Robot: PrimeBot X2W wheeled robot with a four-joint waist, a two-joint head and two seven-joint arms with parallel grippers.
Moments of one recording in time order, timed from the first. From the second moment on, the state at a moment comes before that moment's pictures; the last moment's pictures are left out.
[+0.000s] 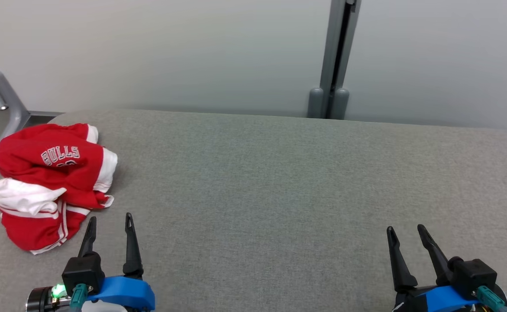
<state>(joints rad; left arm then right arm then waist) -0.06 0.09 -0.05 0.34 -0.11 0.06 -0.26 -0.02 -0.05 0.01 0.30 0.16 0.13 -0.26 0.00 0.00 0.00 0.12</state>
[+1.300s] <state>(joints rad) -0.01 0.12 -0.01 0.29 -0.15 0.11 -0.26 -0.02 -0.05 0.05 0.31 0.17 0.13 -0.26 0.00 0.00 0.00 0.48</state>
